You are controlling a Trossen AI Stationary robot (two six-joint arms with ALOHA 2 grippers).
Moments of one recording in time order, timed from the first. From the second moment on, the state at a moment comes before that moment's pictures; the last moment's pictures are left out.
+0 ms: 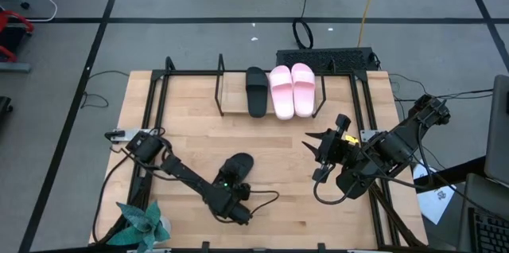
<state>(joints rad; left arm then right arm) -0.55 2.19 1.57 -1.15 -0.67 -0.32 0.65 1.43 1.63 -1.20 1.00 0.59</state>
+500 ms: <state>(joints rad) -0.53 1.88 1.61 -1.27 -0.76 -0.69 0.65 1.43 1.63 -1.20 1.00 0.59</state>
